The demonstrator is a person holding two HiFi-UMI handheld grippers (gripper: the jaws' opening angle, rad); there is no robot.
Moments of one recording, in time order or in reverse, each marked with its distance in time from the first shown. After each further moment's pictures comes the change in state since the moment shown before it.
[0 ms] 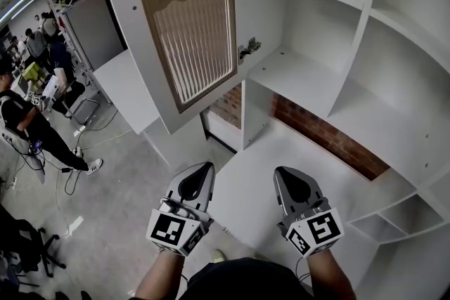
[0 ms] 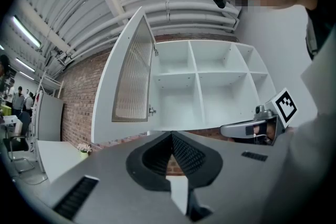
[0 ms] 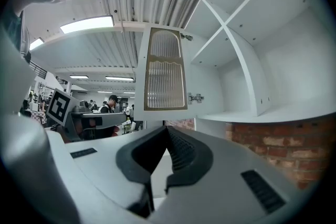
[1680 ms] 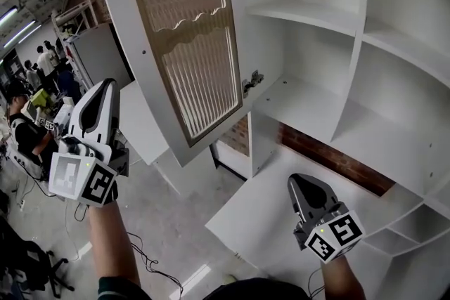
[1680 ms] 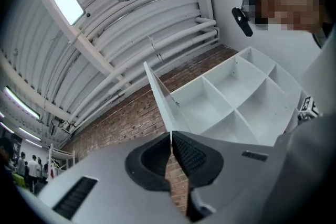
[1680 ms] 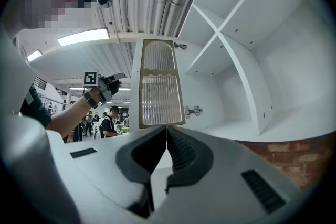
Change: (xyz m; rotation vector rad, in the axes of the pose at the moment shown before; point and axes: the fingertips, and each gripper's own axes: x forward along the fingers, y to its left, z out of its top) left arm -0.015 0.146 0.281 0.409 -0.379 0.145; right arm 0.009 -0.022 0.049 0.072 -0.087 0.011
